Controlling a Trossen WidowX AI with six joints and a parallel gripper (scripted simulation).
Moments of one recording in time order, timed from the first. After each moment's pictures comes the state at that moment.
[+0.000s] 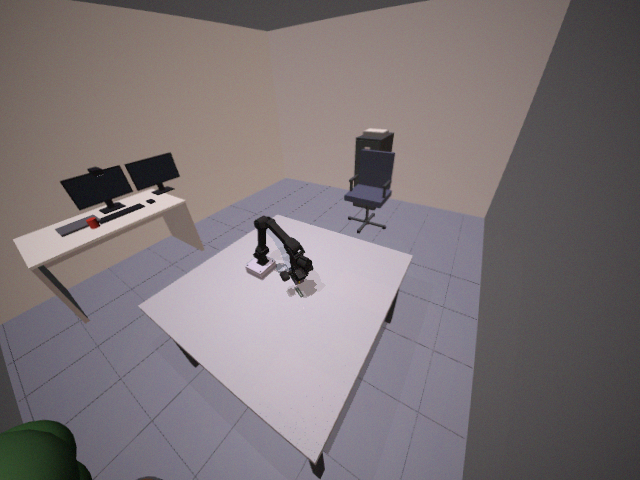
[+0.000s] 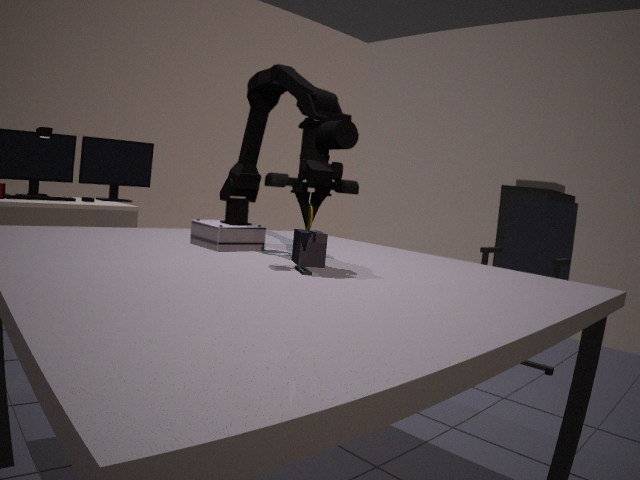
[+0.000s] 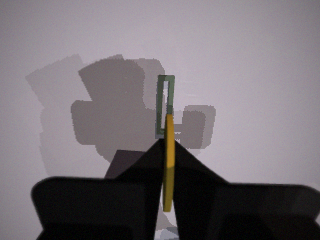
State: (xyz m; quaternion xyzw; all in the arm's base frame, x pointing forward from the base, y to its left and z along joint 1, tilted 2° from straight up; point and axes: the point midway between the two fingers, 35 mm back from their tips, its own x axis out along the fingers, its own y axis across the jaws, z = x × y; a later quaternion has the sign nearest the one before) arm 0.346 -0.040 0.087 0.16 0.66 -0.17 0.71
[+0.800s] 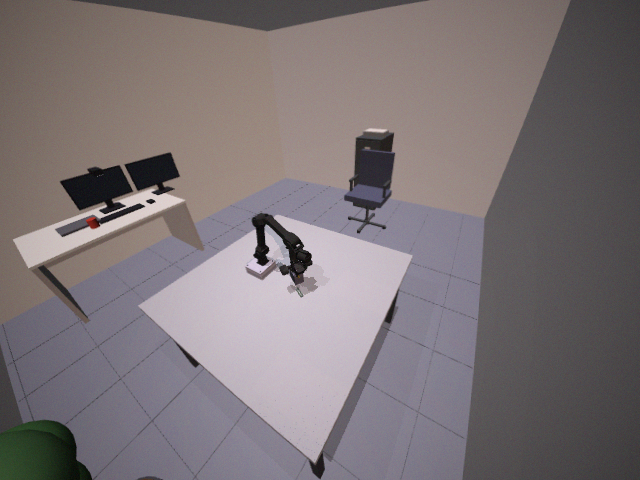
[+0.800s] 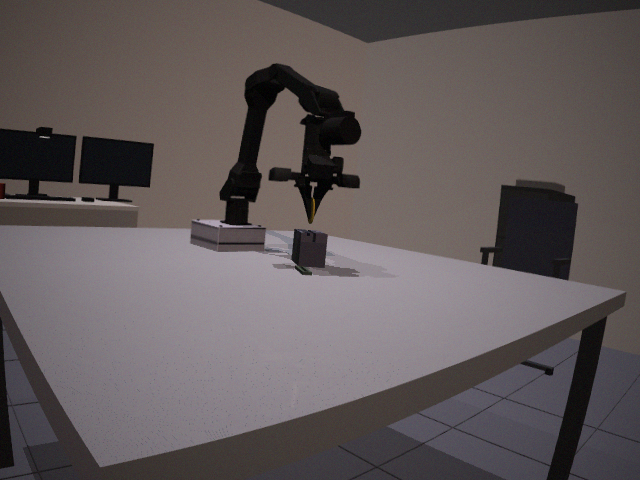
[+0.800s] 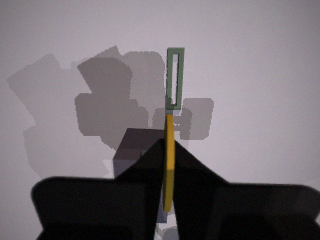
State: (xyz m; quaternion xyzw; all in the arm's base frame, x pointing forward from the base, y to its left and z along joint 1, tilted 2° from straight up) arm 0.323 -0.016 0.098 0.17 0.66 -0.18 0.71
